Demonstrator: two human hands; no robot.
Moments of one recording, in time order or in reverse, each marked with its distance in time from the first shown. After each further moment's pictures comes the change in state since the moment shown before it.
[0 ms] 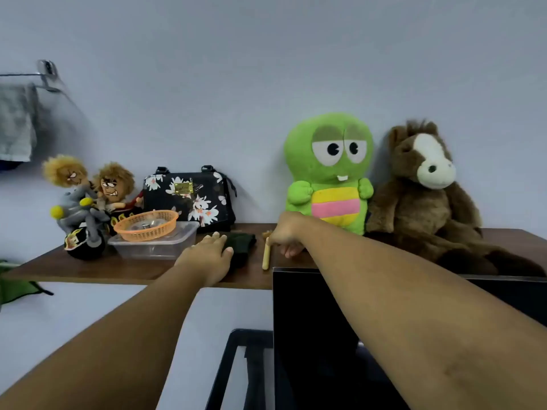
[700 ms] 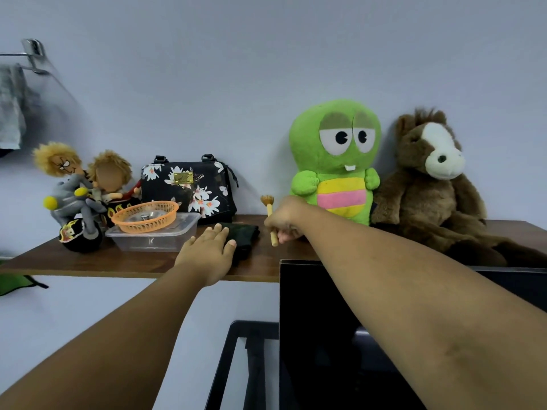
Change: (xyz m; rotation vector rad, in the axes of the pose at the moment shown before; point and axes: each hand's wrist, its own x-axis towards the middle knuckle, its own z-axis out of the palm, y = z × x) left_hand 0.005 -0.017 0.018 0.011 0.073 0.047; right_hand -0.005 -0.018 0.001 0.195 0.078 0.019
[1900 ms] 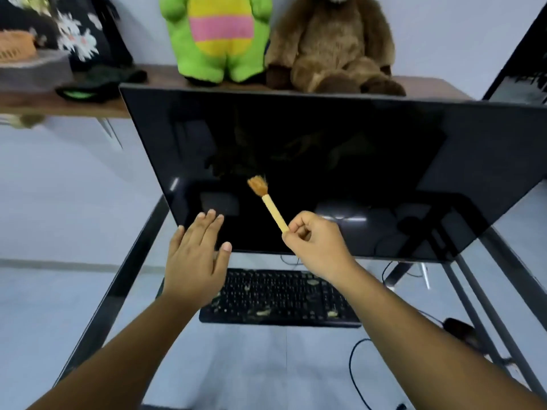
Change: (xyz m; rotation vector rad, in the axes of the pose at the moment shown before) left_hand -0.252 0.210 0.186 -0.168 0.171 0.105; right_hand -0.240 0.368 0.076 0.411 0.224 -0.170
